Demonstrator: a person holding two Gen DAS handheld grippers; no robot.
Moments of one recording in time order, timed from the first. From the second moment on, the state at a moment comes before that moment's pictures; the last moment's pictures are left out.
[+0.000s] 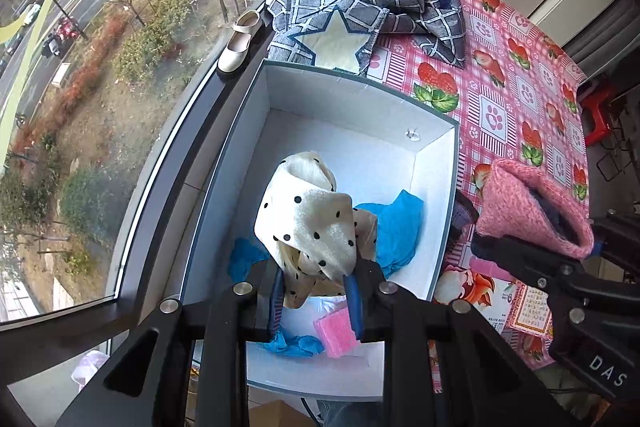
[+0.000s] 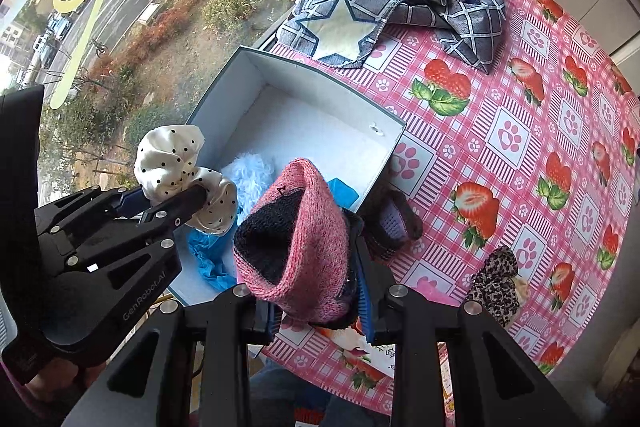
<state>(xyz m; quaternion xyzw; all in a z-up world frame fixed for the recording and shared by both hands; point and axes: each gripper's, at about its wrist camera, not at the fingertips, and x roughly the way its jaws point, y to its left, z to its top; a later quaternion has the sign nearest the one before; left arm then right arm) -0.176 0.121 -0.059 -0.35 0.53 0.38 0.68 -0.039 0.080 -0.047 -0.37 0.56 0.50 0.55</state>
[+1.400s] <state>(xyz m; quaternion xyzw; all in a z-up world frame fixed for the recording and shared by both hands) -0.170 0.133 -0.076 -0.38 0.53 0.37 0.66 -0.021 0.109 -0.038 -0.32 0.56 0.51 0.57</state>
